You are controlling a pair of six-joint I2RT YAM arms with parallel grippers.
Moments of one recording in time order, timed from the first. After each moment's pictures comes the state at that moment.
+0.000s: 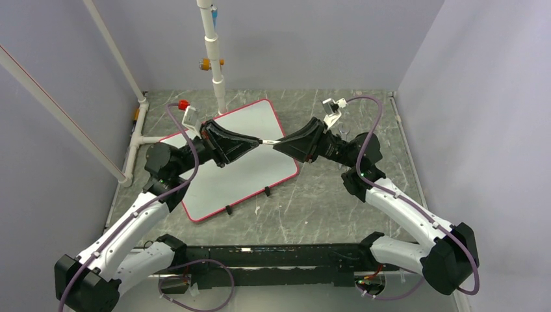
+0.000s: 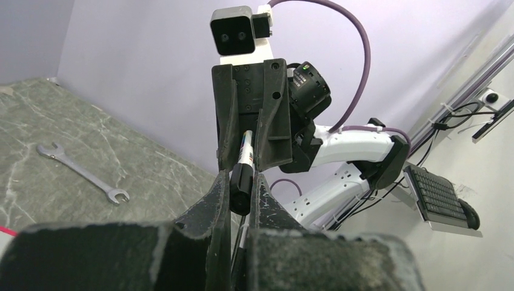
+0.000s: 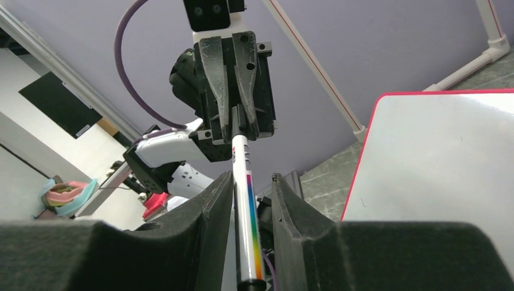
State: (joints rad) left arm -0.48 0.91 0.75 0.65 0.70 -0.89; right arm 0.58 1.09 0.79 0.73 -0.72 0.98
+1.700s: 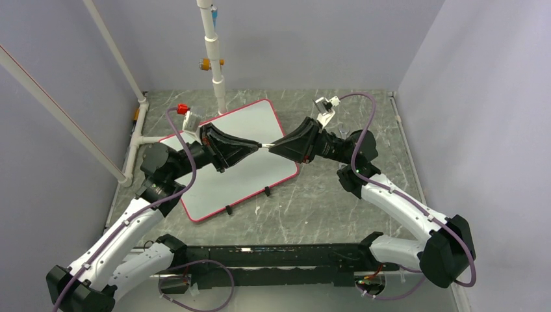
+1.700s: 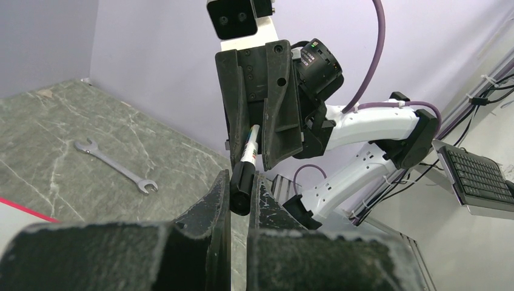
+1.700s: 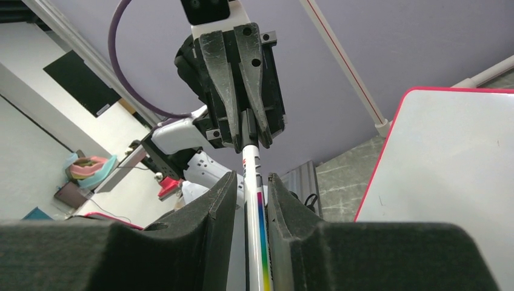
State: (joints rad) left arm -0.51 0.86 0.80 0.44 0.66 -0.69; right arm 0.61 1.14 0.82 0.80 -0.80 1.02
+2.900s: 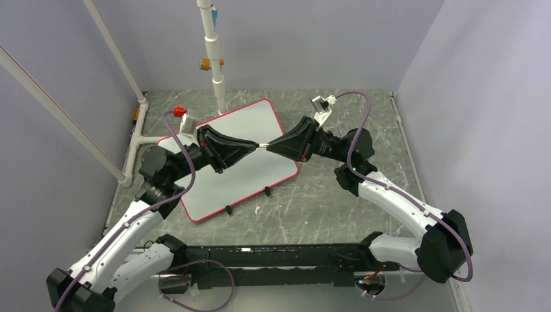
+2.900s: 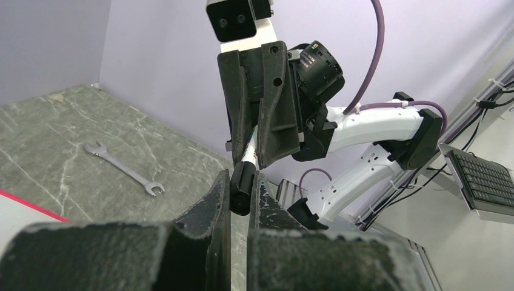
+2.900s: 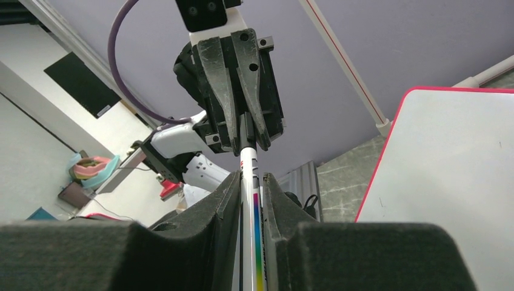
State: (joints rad) left arm -0.51 0.84 0.76 0.47 0.65 -0.69; right arm 0.62 1.18 0.84 0.82 -0.79 1.03
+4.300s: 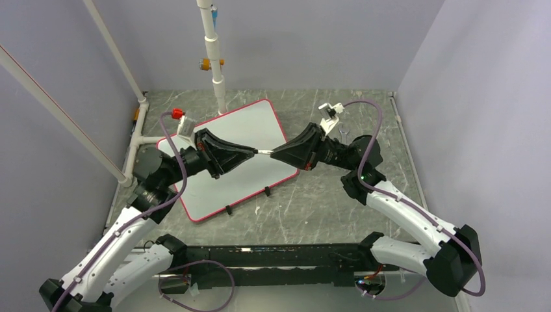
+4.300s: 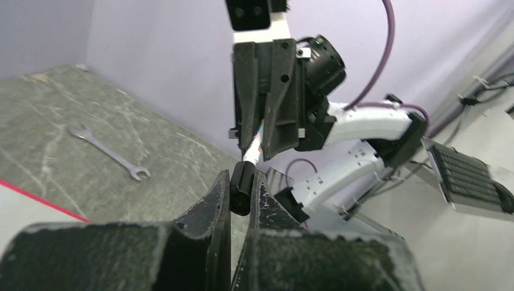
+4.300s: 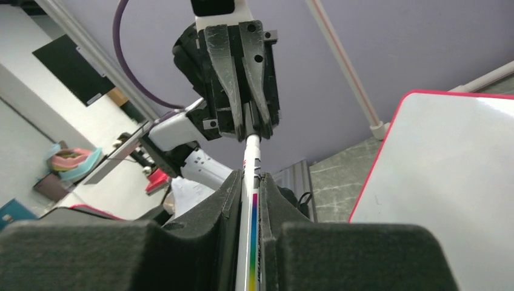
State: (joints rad) left arm -0.53 0.78 0.80 0.32 0.66 -0.70; right arm 0.65 1.07 0.81 0.72 -0.77 0.93
